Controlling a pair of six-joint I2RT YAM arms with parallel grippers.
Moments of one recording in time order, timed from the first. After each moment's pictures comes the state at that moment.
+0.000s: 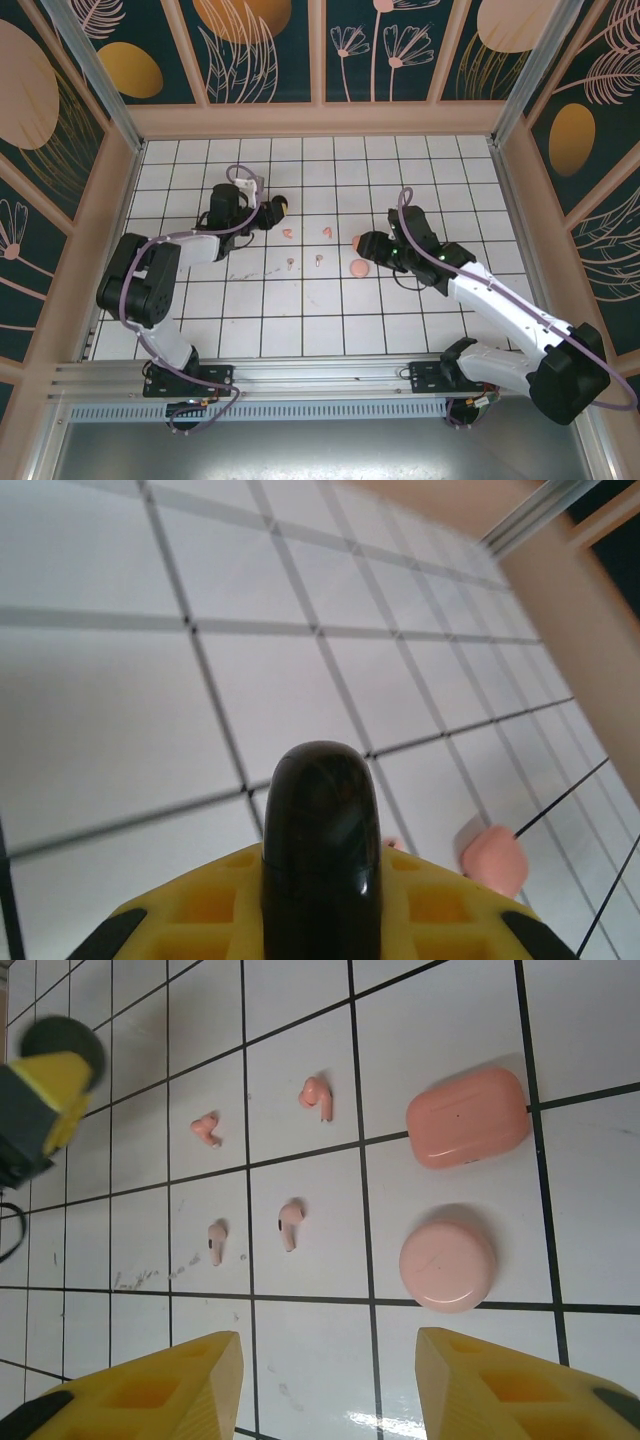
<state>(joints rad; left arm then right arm) -0.29 1.74 0.80 0.42 0.50 -0.50 0.63 1.10 0.79 -0.46 -0.08 0.81</state>
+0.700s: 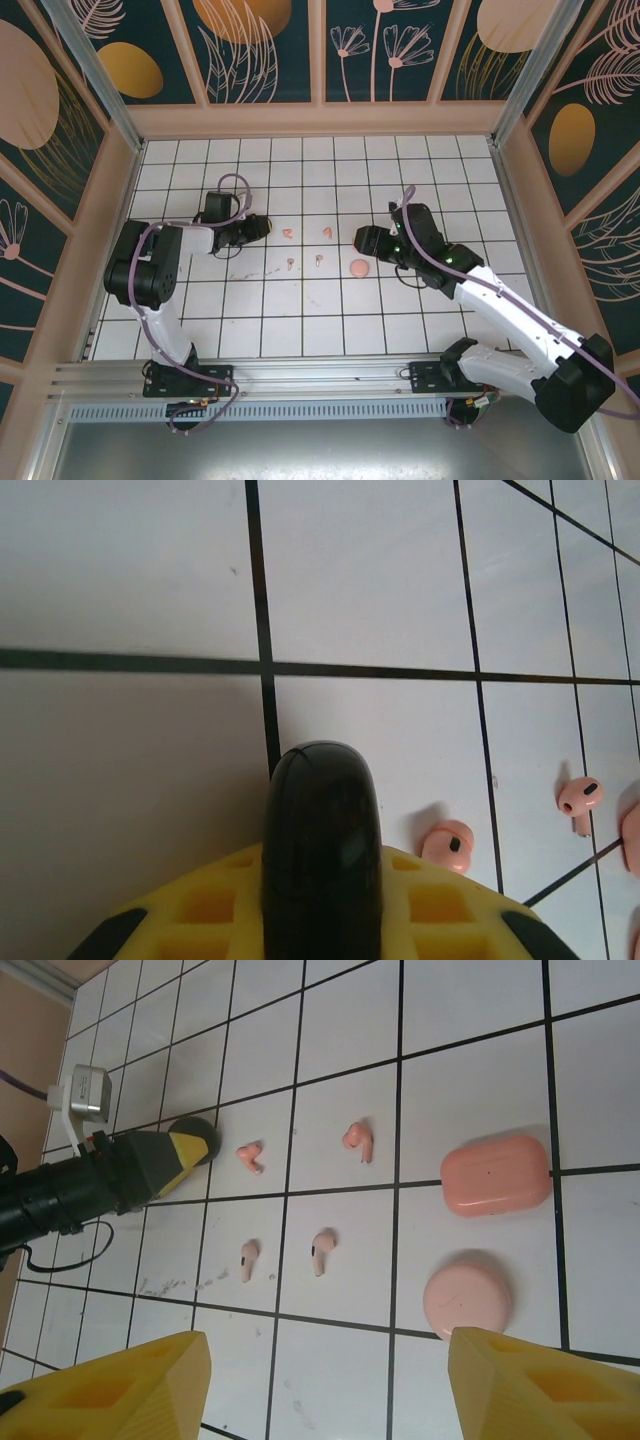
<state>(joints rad) -0.18 1.86 0.86 0.16 0.50 -0.47 0.64 1.05 0.83 -0.46 -0.05 0.72</state>
